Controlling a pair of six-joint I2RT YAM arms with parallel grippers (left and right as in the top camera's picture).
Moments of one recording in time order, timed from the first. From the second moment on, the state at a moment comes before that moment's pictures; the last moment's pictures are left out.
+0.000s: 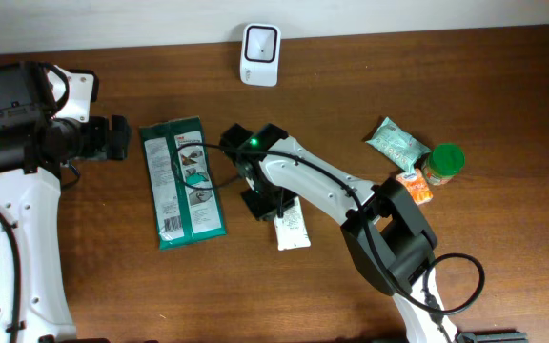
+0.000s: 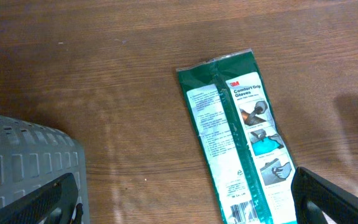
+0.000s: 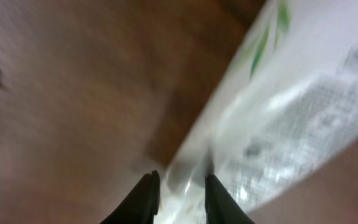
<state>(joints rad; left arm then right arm) 0.19 1.53 1.60 -1.03 0.08 0.27 0.72 2.20 1.76 -1.21 -0.06 0.21</state>
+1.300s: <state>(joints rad) 0.19 1.53 1.60 -1.03 0.09 0.27 0.36 2.13 1.55 -1.21 -0.55 -0.37</state>
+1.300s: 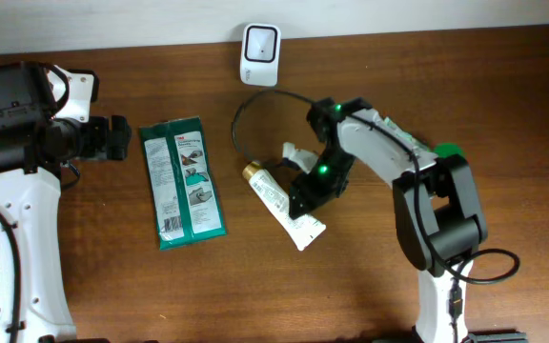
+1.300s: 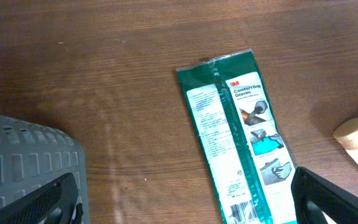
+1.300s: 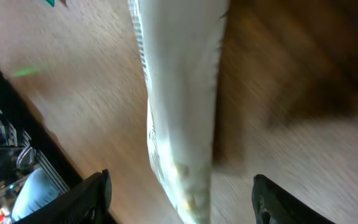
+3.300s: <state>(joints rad) 0.19 1.53 1.60 -1.03 0.09 0.27 0.27 1.47 1.45 -1.11 -1.09 -0.52</state>
